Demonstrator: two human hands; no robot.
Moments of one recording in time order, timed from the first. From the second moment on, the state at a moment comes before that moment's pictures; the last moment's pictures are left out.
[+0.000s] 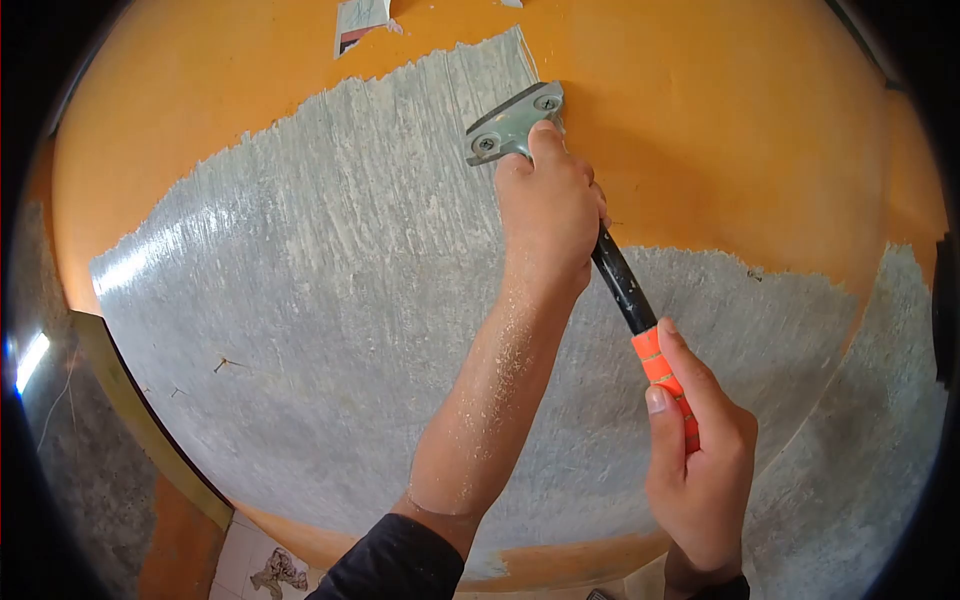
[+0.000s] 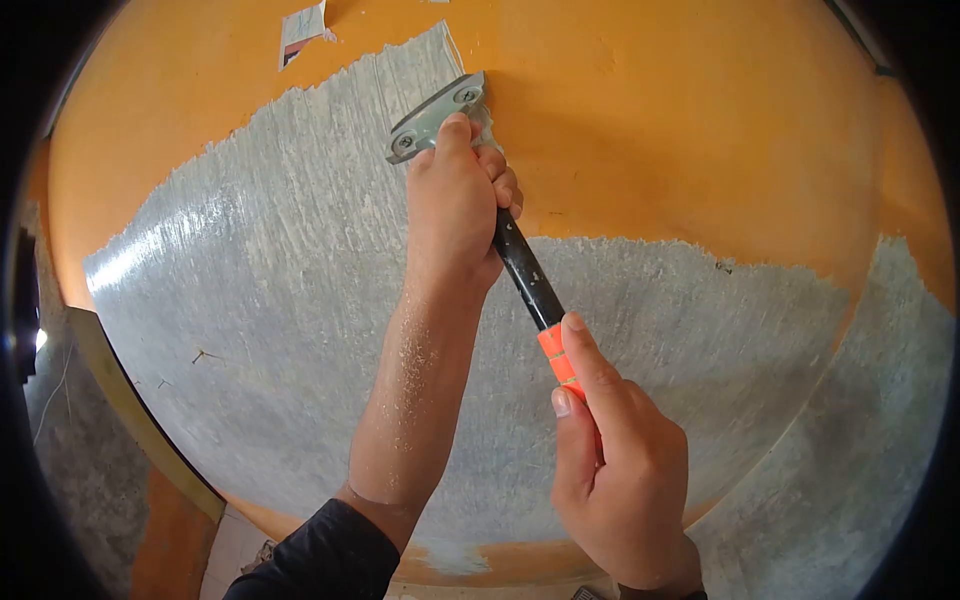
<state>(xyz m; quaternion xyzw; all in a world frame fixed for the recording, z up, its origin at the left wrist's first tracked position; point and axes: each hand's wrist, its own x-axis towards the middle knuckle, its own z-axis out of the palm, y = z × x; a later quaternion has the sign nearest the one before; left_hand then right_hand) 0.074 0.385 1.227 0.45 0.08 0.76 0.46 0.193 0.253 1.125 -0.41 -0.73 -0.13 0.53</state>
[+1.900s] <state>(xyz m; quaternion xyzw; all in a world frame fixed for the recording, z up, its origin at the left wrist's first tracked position) 0.084 0.374 1.227 0.56 0.05 0.67 0.48 0.222 0.277 1.092 -0.11 -0.56 0.59 0.57</state>
